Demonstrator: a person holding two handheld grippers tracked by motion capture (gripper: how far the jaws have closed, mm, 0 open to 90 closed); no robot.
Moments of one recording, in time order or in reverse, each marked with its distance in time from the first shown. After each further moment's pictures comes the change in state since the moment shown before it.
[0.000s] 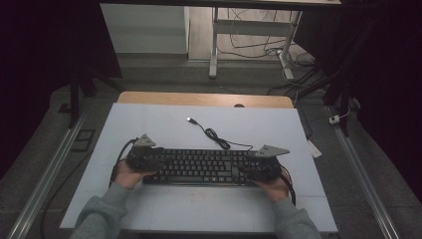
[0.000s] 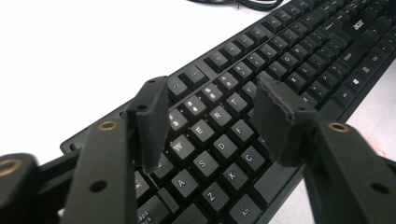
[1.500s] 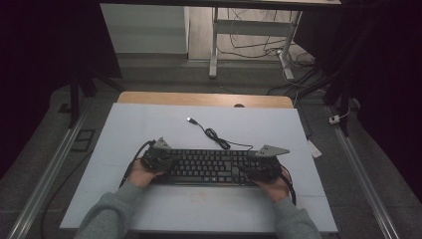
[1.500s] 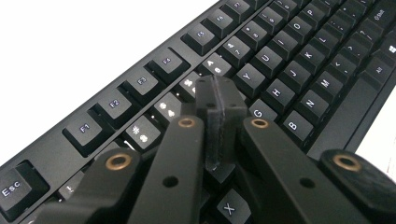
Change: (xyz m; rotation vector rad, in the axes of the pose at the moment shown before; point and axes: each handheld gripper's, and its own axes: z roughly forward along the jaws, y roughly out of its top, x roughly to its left) left arm -0.008 0.003 0.045 0.122 -0.034 0.088; right arm -0.002 -0.001 0.001 0.009 -0.005 0.005
